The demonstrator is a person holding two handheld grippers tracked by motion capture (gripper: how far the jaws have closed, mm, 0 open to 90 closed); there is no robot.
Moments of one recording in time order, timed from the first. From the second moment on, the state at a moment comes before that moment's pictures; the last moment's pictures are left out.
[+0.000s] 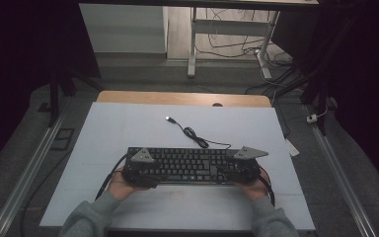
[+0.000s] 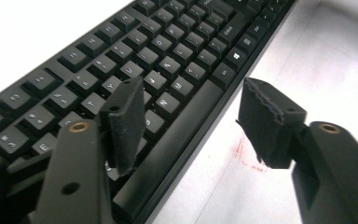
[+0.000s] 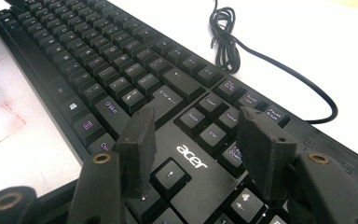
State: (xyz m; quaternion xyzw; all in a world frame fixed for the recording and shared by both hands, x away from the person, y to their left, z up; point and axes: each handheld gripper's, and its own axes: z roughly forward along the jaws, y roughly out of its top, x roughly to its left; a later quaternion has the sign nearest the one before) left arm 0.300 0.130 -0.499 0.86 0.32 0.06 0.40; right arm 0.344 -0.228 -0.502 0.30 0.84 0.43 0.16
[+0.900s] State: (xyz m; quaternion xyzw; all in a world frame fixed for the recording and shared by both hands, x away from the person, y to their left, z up) left arm 0.307 0.123 -0.517 0.88 0.32 0.06 0.36; right arm 0.344 -0.230 -0.501 0.30 0.84 0.43 0.16
